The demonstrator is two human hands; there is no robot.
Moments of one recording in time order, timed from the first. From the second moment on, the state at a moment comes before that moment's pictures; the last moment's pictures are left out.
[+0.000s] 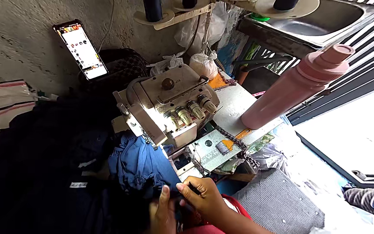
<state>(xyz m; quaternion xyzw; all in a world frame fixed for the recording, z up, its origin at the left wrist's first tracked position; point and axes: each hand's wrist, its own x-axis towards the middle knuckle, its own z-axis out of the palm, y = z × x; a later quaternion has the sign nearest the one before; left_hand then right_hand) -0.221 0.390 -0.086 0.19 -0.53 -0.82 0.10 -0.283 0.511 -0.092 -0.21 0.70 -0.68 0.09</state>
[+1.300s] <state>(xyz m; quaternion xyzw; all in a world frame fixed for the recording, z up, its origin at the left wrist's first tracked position) -0.276 0.279 -0.029 0.22 -0.91 -0.29 0.21 -0.331 0.467 -0.053 -0.35 0.84 -0.35 -0.24</state>
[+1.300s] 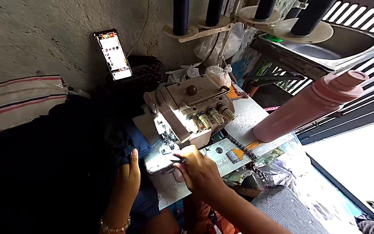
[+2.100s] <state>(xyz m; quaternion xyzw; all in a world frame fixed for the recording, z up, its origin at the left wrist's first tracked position) -0.233 0.218 -0.036 0.05 -0.96 -0.25 0.13 -0.268 0.410 -0.072 0.05 0.41 -0.82 0.40</state>
